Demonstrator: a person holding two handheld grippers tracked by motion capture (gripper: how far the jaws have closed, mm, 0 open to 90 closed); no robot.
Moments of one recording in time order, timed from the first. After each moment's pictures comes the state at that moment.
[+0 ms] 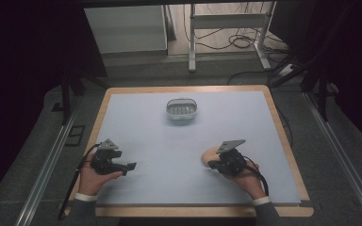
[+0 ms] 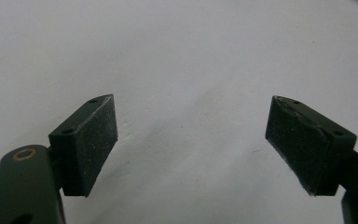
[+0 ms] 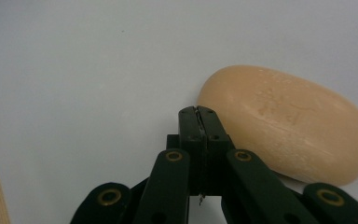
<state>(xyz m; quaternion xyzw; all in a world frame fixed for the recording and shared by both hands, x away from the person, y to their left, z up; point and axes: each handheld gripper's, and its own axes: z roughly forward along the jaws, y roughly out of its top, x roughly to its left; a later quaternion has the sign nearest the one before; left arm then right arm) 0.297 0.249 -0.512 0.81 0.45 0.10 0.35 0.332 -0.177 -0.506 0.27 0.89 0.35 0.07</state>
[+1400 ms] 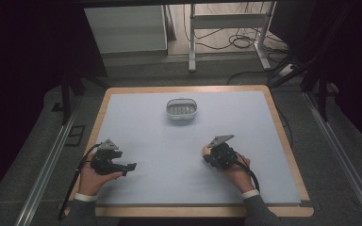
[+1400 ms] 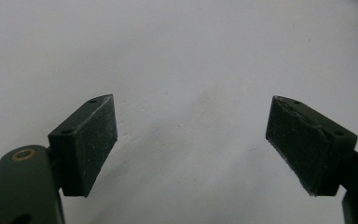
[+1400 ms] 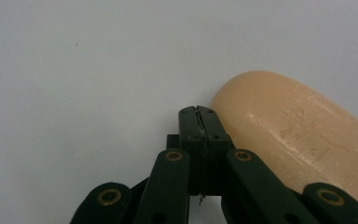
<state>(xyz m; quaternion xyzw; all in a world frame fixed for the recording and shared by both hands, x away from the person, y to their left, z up) 0.296 0.249 -0.512 0.82 0.45 0.09 0.36 0.354 -0.153 -0.516 0.30 0.89 0.32 0.11</state>
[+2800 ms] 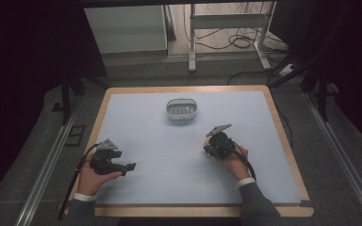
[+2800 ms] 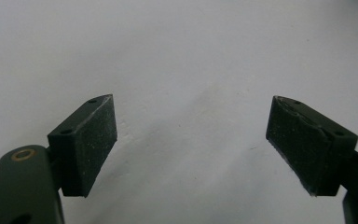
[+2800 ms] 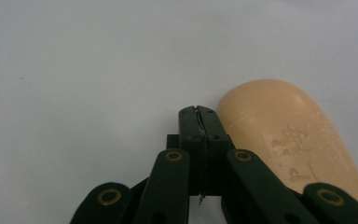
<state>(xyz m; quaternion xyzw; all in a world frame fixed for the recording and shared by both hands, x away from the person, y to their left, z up) 0.297 0.251 -0.511 0.82 0.44 0.09 0.36 0.386 -0.147 -0.509 0.33 0.89 0.30 0.12</state>
